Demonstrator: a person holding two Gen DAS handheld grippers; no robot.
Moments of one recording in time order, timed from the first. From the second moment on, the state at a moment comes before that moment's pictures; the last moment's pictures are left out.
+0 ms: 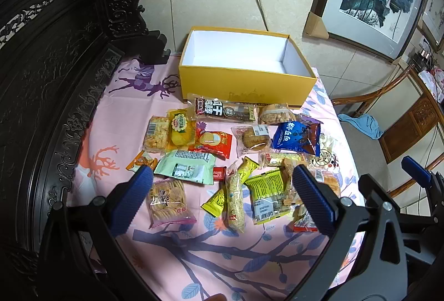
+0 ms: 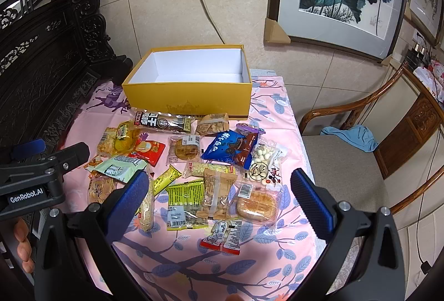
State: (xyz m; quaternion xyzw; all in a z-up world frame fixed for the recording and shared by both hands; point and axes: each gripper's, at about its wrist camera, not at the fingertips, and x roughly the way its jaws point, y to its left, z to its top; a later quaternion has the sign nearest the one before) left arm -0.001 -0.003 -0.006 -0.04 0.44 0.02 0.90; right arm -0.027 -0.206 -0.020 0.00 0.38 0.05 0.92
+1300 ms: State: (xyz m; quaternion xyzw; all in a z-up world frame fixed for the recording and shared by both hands) left arm -0.002 -0.006 -0.009 -0.04 0.44 0.01 0.90; right arm -0.024 -0.204 -0.020 0.00 0.38 0.05 0.92
